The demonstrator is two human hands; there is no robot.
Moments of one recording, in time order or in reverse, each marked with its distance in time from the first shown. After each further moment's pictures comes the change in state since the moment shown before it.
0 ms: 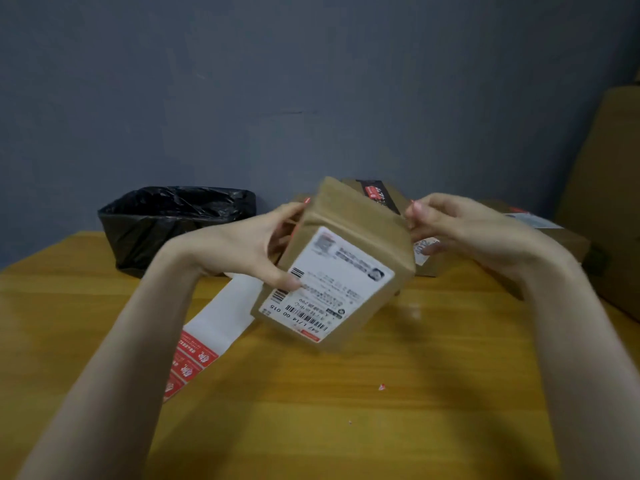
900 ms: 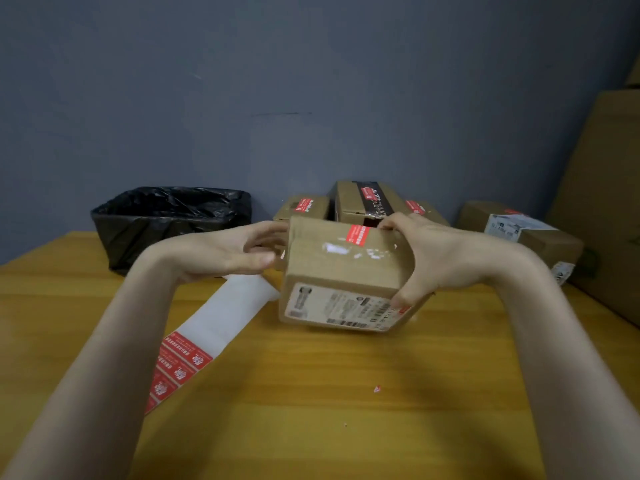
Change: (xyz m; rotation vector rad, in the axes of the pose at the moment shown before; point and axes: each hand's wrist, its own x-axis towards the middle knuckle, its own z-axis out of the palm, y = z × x) left_hand -0.005 -0.031 -0.015 -0.055 -0.062 -0.115; right_hand -0.001 -0.020 0.021 -0.748 -0.207 0.019
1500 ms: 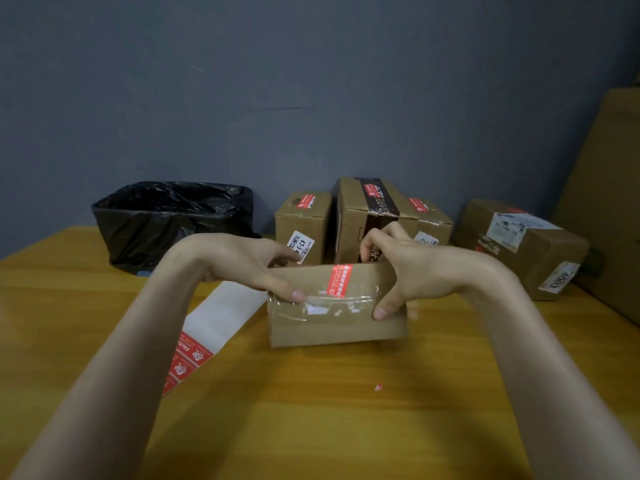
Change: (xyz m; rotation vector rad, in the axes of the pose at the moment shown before) left_hand 0.013 0.023 0.019 0.382 -0.089 -0.314; right_hand 0.015 -0.008 0.022 0.107 -0.136 -0.034
